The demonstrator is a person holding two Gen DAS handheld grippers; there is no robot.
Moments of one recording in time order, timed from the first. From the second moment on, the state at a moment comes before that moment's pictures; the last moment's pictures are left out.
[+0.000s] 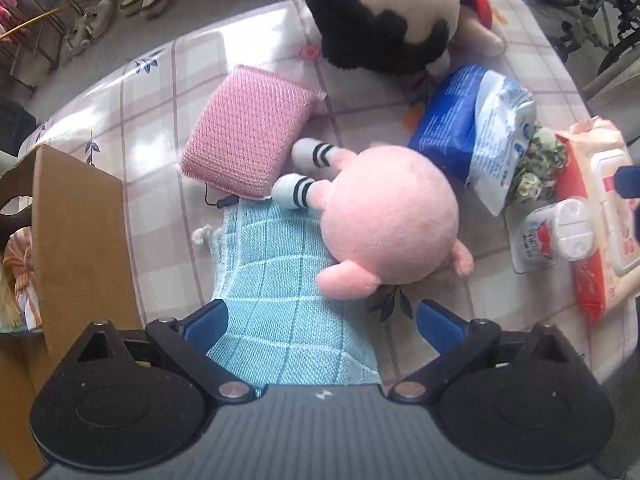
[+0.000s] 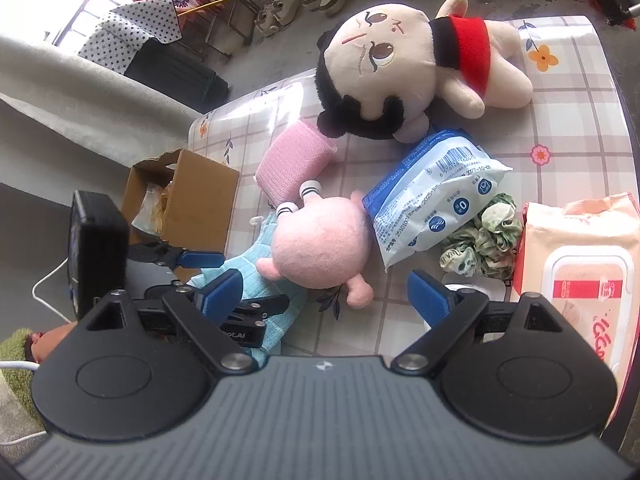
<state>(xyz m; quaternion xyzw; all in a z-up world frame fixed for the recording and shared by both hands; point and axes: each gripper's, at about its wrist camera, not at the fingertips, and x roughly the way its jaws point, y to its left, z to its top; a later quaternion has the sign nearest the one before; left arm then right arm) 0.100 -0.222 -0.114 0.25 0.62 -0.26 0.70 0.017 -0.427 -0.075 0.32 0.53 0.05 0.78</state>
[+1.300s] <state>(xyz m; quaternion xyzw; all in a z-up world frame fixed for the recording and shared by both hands) 0.165 -0.152 -0.160 0.05 0.71 -0.19 0.68 0.140 -0.331 -0.176 0.26 0.64 -0.03 0.72</state>
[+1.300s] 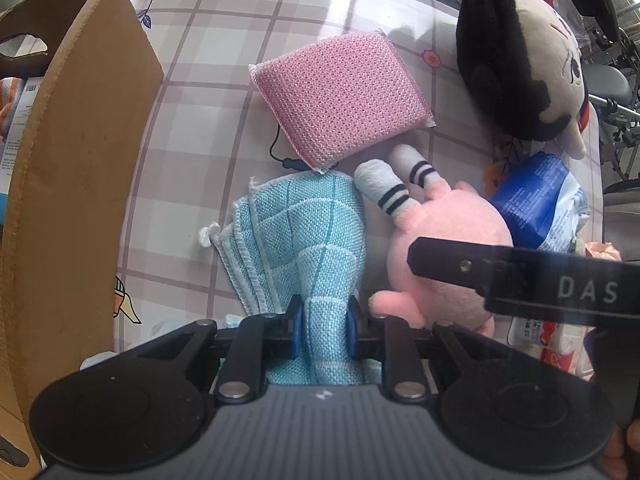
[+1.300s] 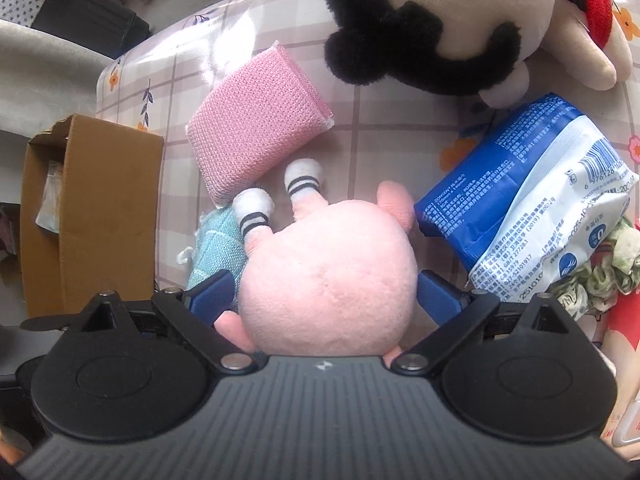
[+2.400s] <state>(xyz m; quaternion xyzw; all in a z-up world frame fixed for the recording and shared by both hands) 0.136 -0.143 -0.078 -0.05 0.64 -0.19 0.74 0.089 -0.370 -0.131 0.45 0.56 0.01 0.69</state>
